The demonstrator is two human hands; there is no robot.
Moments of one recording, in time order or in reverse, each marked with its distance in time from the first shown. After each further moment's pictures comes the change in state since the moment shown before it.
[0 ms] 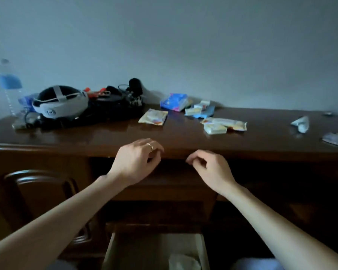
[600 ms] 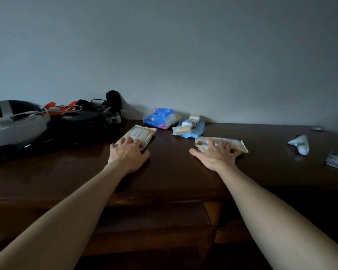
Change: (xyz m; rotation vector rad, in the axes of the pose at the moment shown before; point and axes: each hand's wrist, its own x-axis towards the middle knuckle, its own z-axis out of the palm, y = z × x) left_hand 0.145 -0.106 0.132 0.263 -0.432 -0.446; right_hand 0.179 0.105 -0.009 -0.648 -0.153 0.681
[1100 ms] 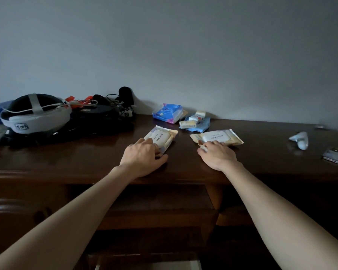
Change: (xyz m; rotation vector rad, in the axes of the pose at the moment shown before) left_hand -0.081 0.008 -0.029 -0.059 0.098 0.241; right_hand -0.053 -0.002 -0.012 0.009 -0.020 -0.252
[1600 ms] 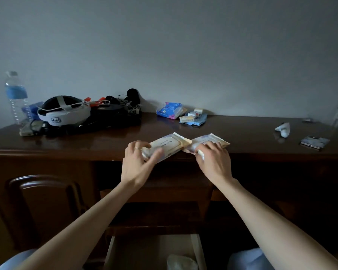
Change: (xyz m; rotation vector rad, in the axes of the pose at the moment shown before) left_hand -0.140 0.027 -0.031 -0.623 0.310 -0.252; right_hand -0.153 -0.008 0.008 0.031 0.591 -0.294
